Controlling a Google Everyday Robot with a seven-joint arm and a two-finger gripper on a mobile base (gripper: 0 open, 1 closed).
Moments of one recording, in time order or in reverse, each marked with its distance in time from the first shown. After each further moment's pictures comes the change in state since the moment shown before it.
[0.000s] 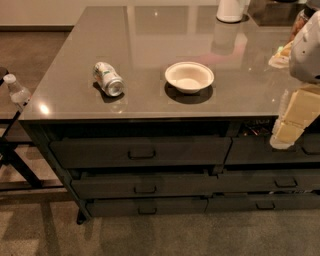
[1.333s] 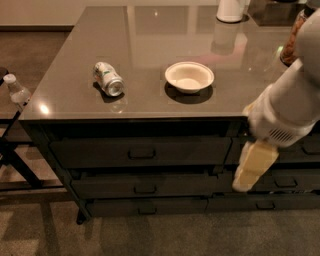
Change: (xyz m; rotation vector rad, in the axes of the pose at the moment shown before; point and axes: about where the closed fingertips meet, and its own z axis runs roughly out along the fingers) arm -0.004 0.047 0.101 -0.053 -0.002 0.076
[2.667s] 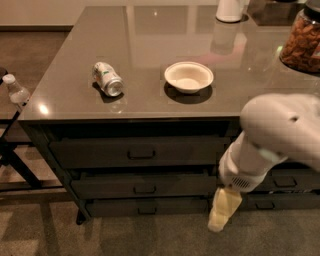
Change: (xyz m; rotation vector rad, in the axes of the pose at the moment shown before) arm 0.014 0.063 0.129 -0.206 0.034 0.079
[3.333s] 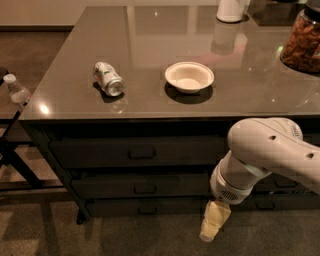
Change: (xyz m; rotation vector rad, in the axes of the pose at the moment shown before) arm 0.000 0.012 0.059 -0.066 -0.006 0.009
